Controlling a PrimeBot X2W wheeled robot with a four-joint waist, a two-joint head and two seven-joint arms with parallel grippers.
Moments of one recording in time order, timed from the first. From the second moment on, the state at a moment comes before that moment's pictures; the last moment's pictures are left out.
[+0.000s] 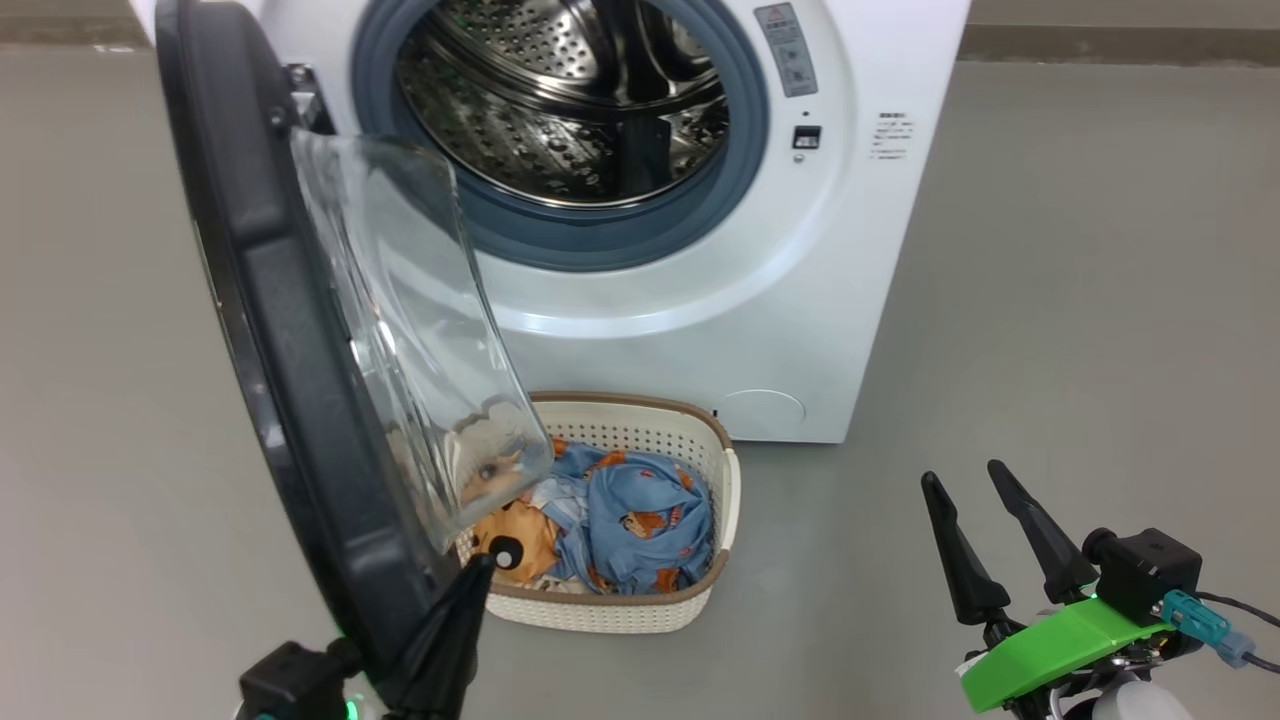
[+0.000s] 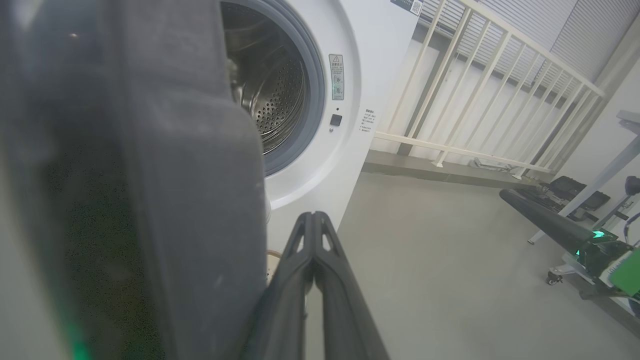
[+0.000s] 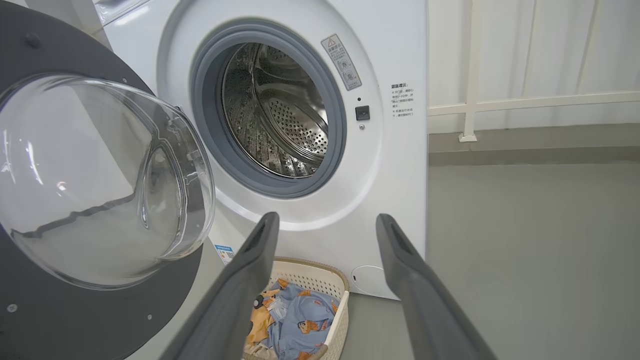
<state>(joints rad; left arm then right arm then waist) 0.01 0.18 -0.36 -0.02 -0.52 -0.05 -0.20 -0.12 -0.16 0.12 0.24 0.38 0.13 -0.25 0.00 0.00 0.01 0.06</state>
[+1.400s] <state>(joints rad) -0.06 0.42 -0.07 0.10 -0.58 0.05 -0.11 -0.13 -0.13 0.11 0.24 0.37 0.13 -0.25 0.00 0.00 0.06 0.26</state>
